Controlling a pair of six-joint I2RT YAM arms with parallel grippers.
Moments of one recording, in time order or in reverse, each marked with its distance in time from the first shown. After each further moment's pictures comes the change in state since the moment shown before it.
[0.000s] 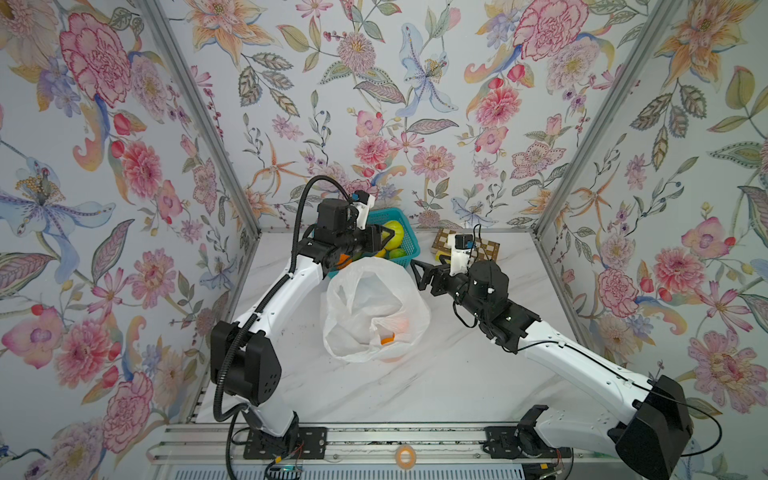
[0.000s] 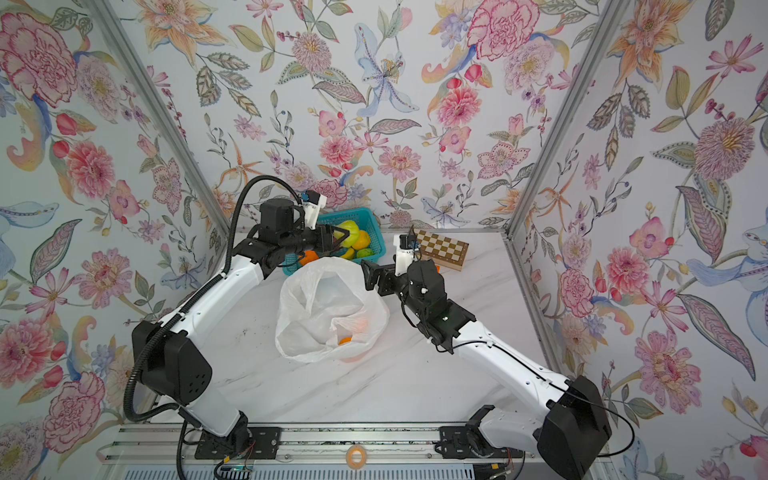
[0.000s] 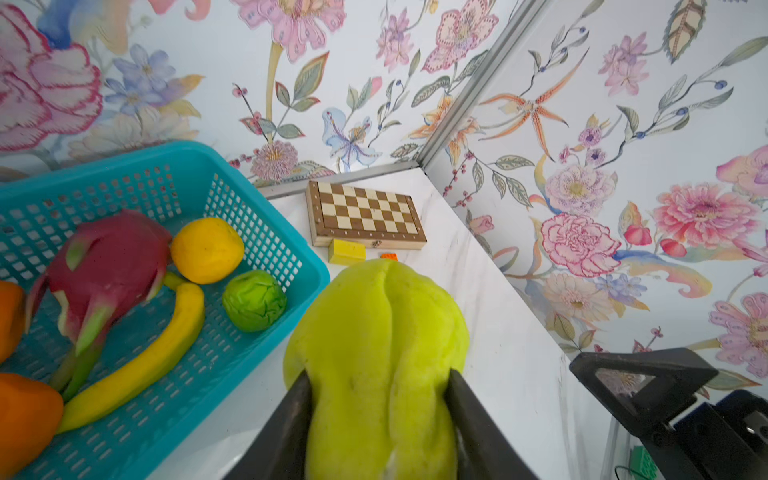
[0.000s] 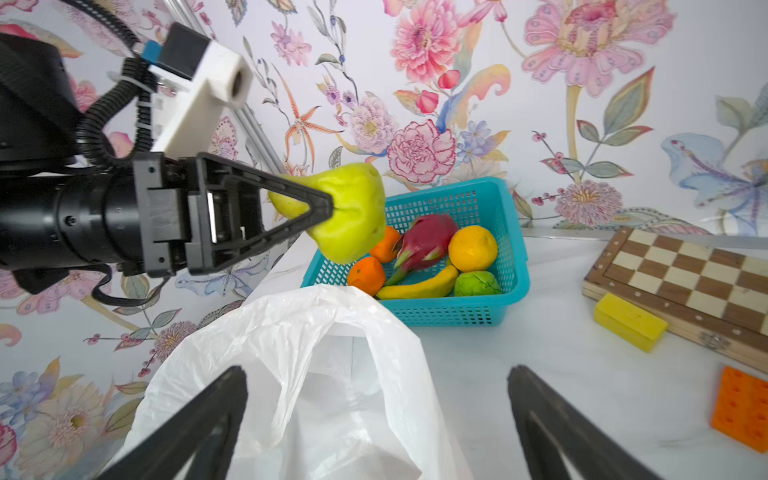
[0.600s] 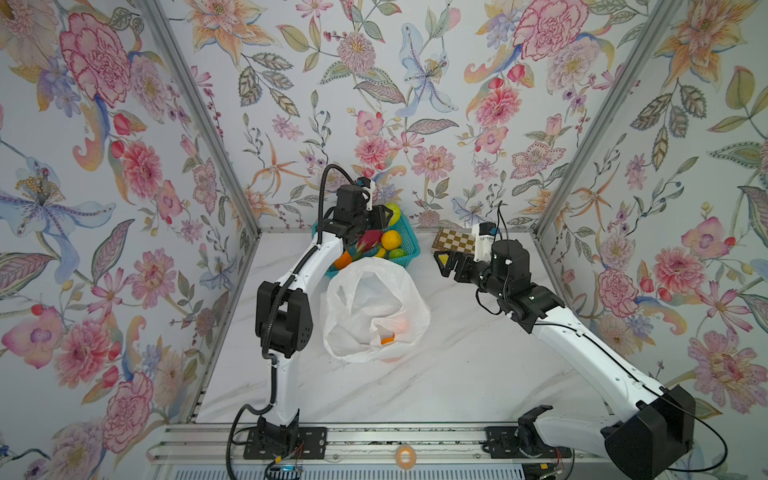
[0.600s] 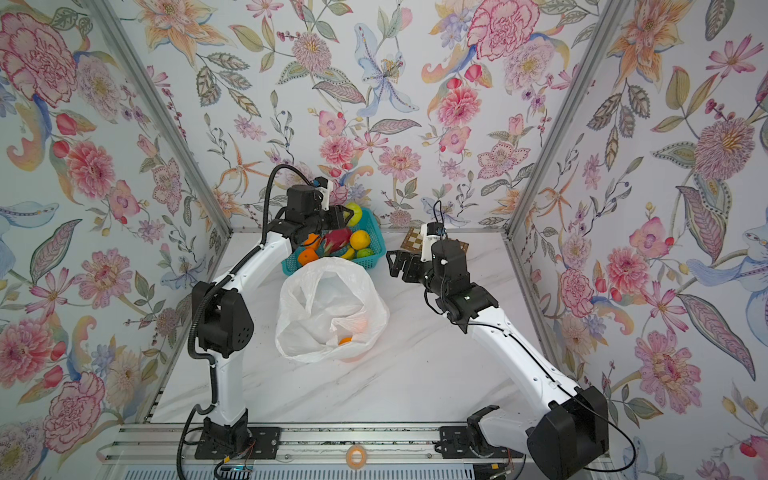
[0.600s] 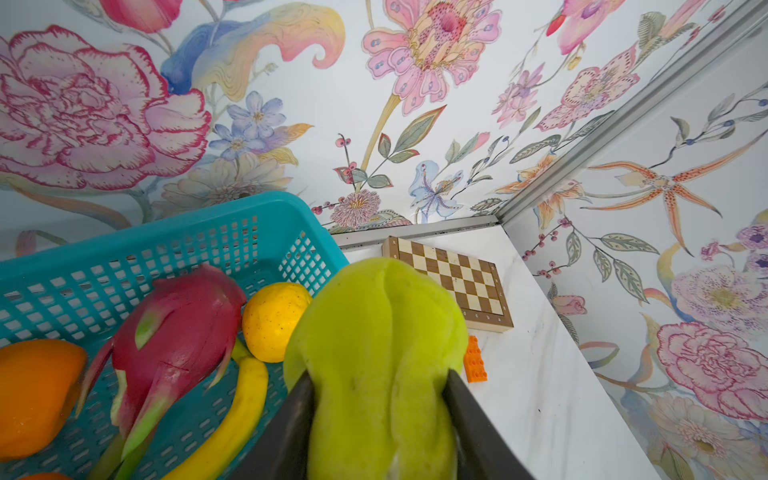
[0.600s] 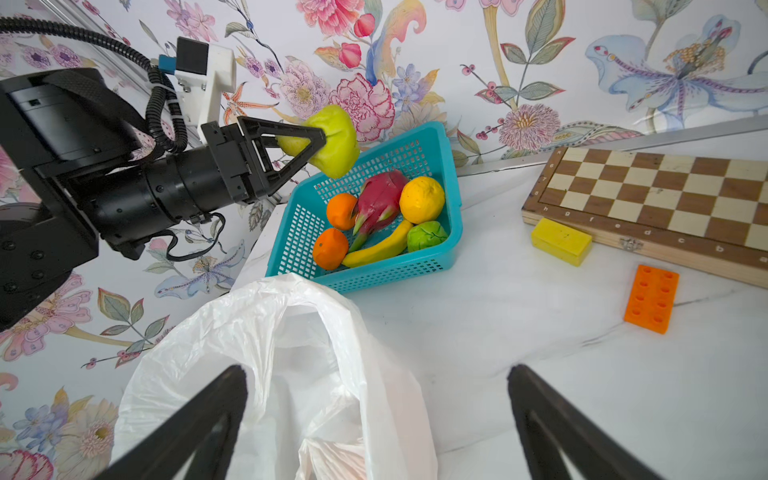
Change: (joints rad) left arm 0.026 0.435 0.418 -0.016 -0.174 -0.072; right arm -0.211 0.012 0.122 -0.295 -0.190 0.090
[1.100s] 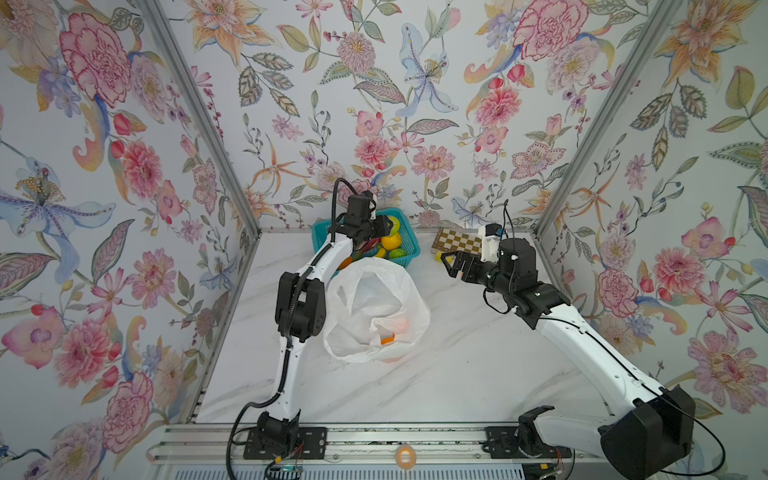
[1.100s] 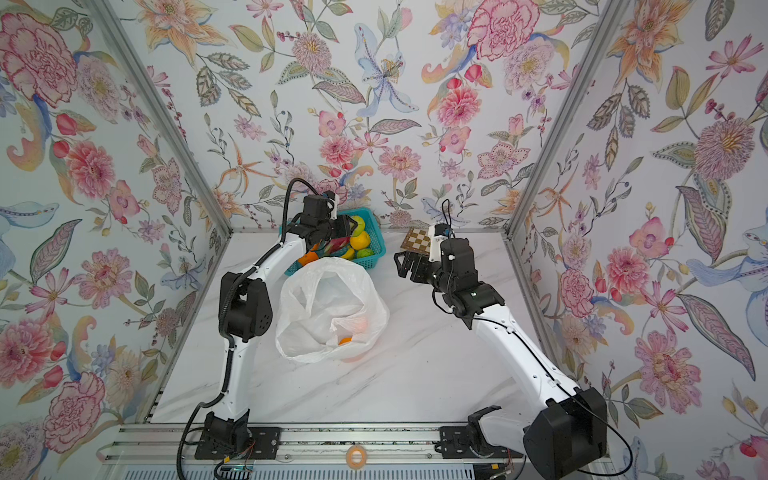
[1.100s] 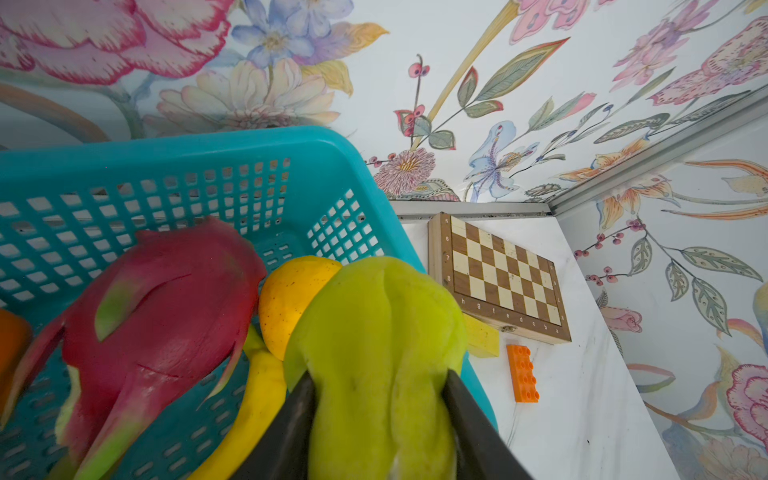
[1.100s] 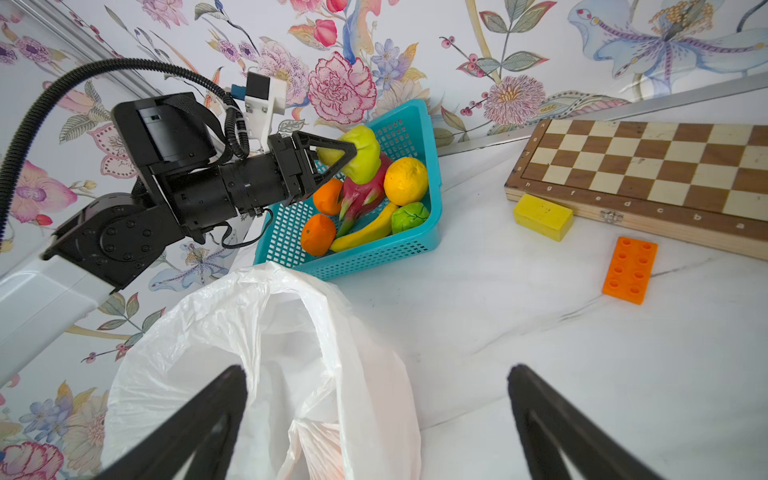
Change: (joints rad) left arm 0.014 0.238 0.147 -0.047 -0.019 -0.087; right arm -0.094 0.013 0.000 -0.047 -0.095 -0.002
